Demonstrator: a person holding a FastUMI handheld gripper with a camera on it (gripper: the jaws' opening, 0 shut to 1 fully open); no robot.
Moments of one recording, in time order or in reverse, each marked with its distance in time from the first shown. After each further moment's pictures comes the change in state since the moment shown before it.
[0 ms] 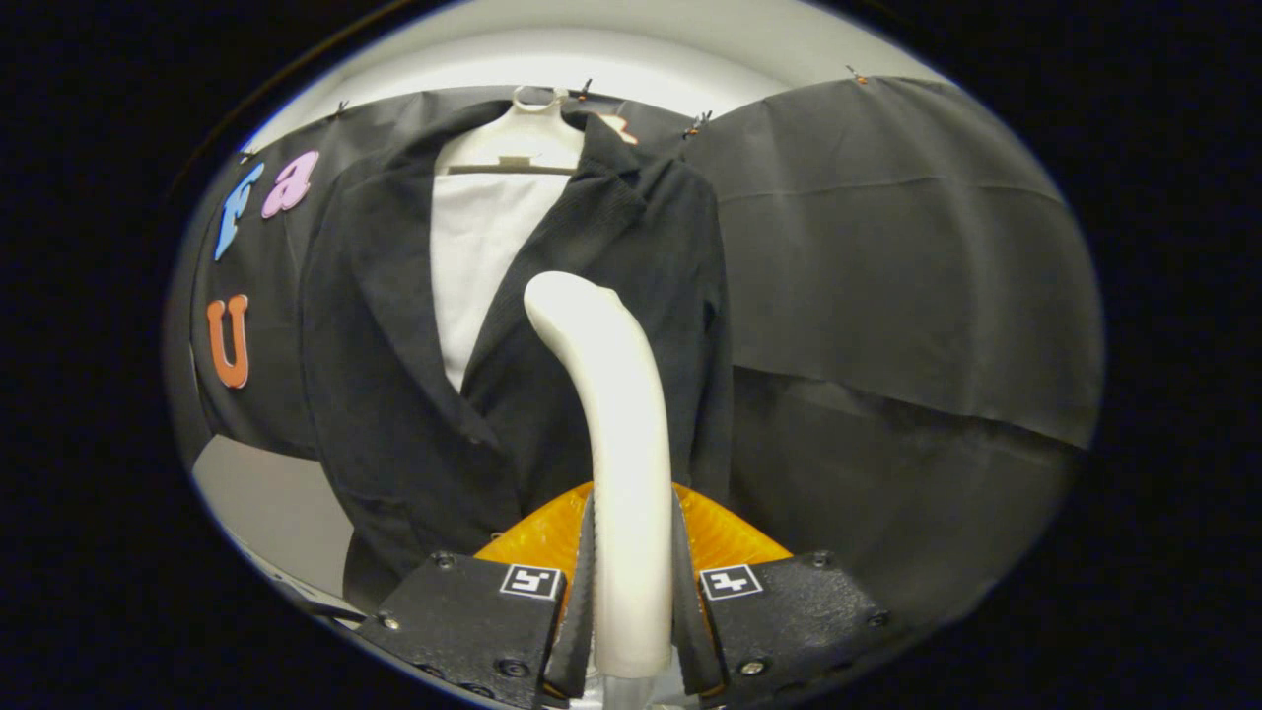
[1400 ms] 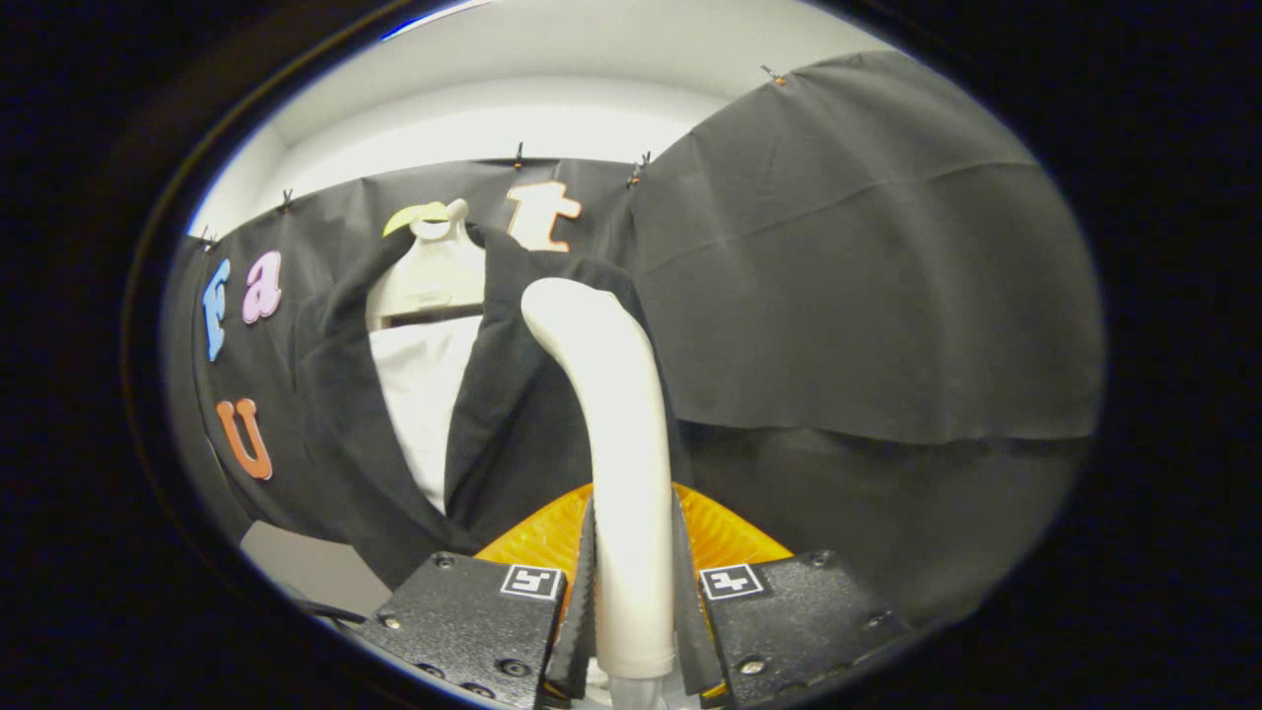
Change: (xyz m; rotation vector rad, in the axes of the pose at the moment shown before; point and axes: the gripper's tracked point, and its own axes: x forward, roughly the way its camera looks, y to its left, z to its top) arm -0.018 -0.059 0.118 0.187 -0.173 0.018
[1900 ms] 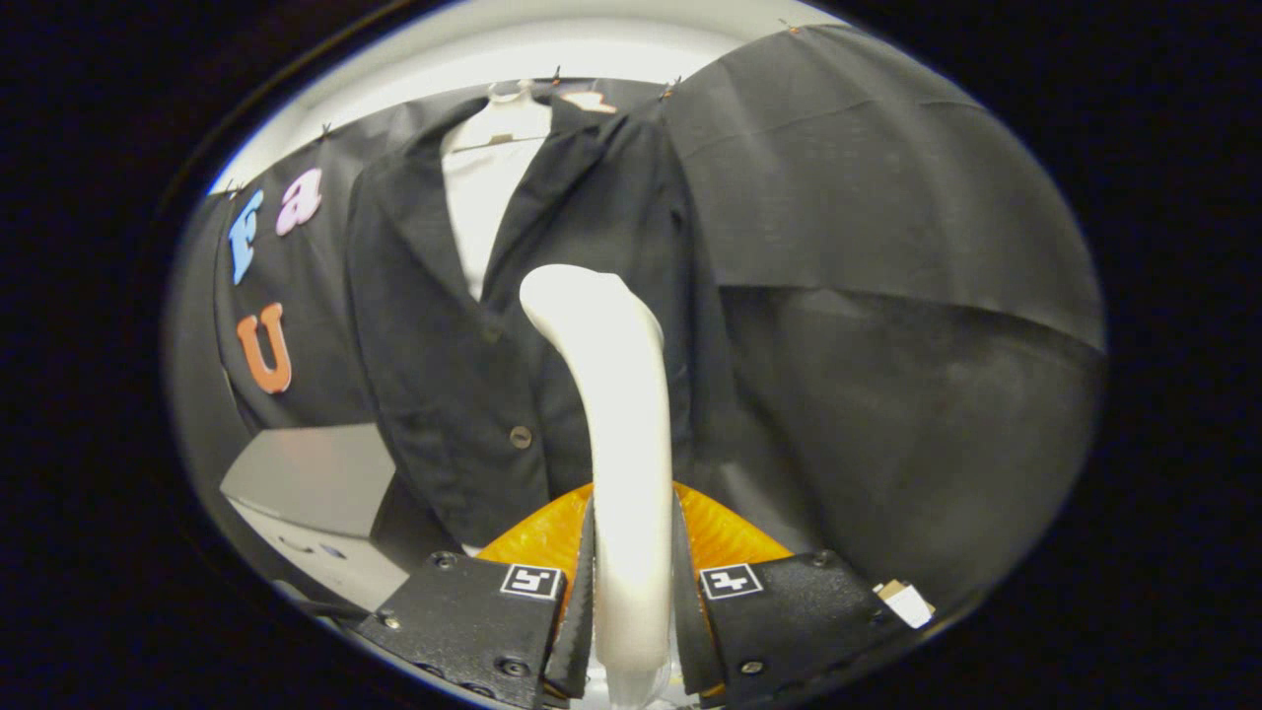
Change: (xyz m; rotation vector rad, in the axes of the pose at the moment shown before) arm -0.056 -0.004 -0.151 -0.036 0.228 0.062
